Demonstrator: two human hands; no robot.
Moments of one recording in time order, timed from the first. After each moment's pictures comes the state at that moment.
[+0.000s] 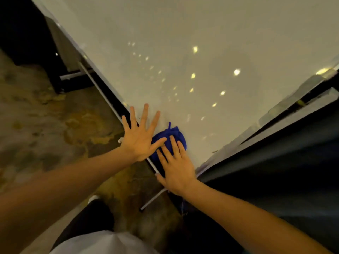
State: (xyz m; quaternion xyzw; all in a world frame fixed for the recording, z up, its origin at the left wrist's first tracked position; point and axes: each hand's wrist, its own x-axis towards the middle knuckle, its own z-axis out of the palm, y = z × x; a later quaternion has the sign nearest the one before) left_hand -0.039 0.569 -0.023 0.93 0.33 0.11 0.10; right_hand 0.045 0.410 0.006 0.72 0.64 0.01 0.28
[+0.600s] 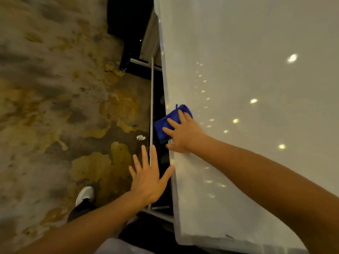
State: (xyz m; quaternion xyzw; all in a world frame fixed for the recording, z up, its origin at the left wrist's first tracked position) left_hand -0.032 0.514 -0.057 0.60 0.63 0.13 0.47; right_hand 0.083 0.653 0.037 0.43 0.78 0.10 0.45
